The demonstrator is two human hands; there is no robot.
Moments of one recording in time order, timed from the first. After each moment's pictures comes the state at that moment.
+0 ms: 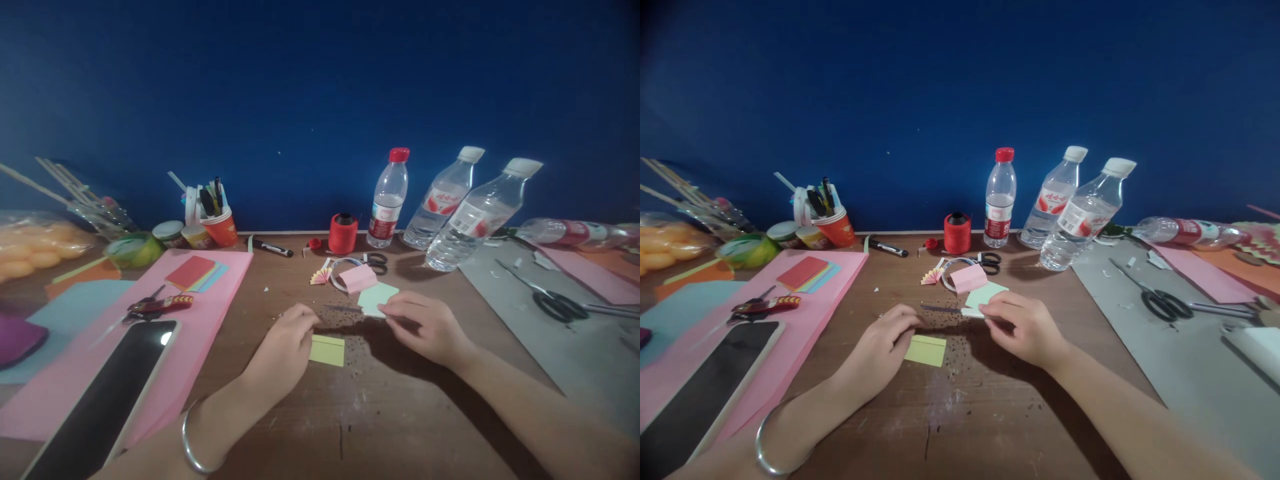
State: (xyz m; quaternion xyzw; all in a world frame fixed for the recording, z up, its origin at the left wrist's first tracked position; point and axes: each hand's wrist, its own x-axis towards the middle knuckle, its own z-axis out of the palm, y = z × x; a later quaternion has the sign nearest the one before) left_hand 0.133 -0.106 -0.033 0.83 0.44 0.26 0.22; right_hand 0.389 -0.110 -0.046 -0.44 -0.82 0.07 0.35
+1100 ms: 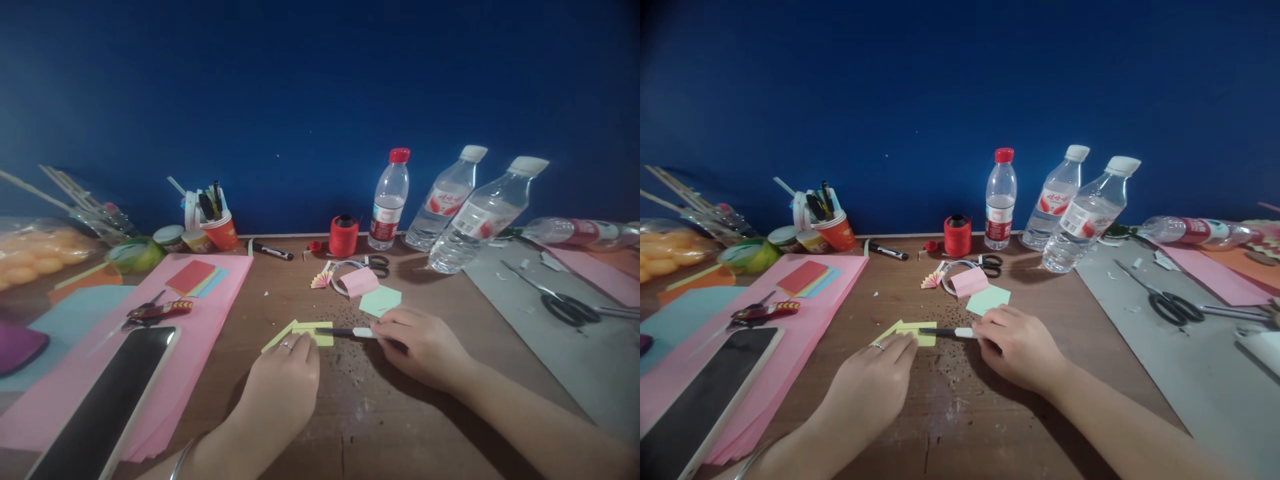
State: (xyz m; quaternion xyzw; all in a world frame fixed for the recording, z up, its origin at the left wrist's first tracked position) left_hand 0.133 -0.133 -0.039 0.90 0.43 0.02 -0.11; right_hand 0.374 -0.120 -0.048 -0.46 -0.86 0.03 0.22
